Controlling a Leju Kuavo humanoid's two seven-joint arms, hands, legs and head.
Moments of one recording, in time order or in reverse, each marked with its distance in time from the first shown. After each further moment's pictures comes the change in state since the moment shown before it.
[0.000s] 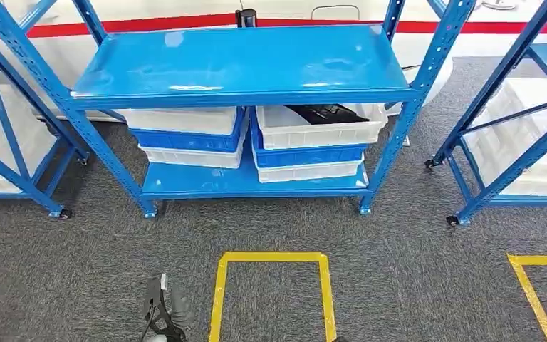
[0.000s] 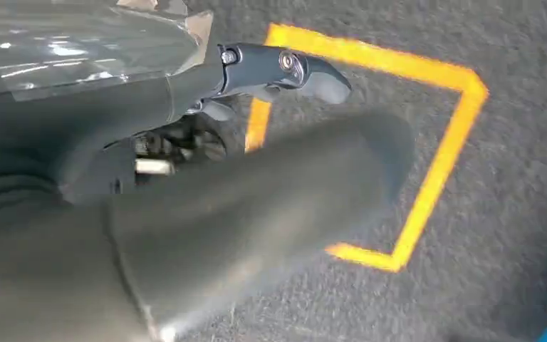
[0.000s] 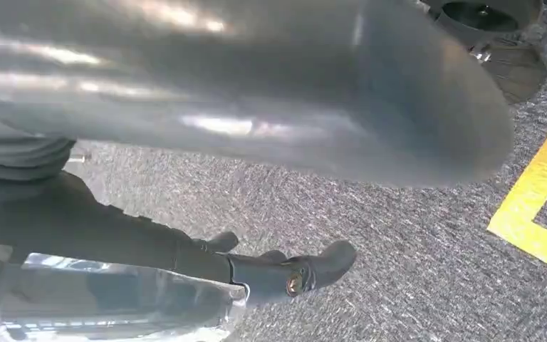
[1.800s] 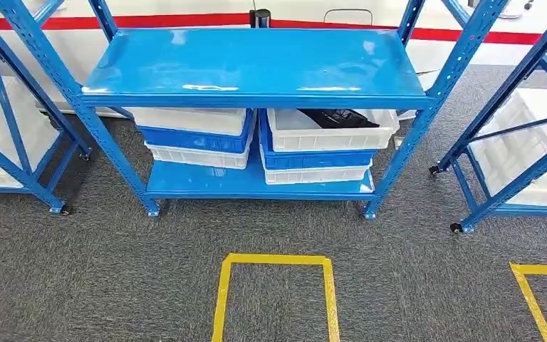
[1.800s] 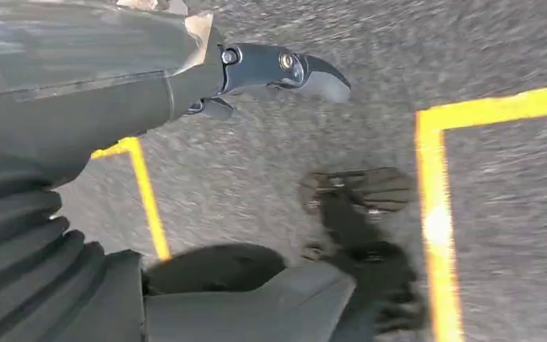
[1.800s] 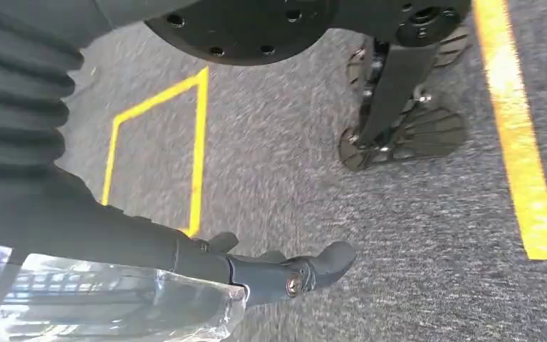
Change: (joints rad) left arm 0.240 0.137 0.096 0.105 -0.503 -0.301 0.095; right arm 0.227 -0.085 0.051 -0.116 -0.867 0.071 -0.141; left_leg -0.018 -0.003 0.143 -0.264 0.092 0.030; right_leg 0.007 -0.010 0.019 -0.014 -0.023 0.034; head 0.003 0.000
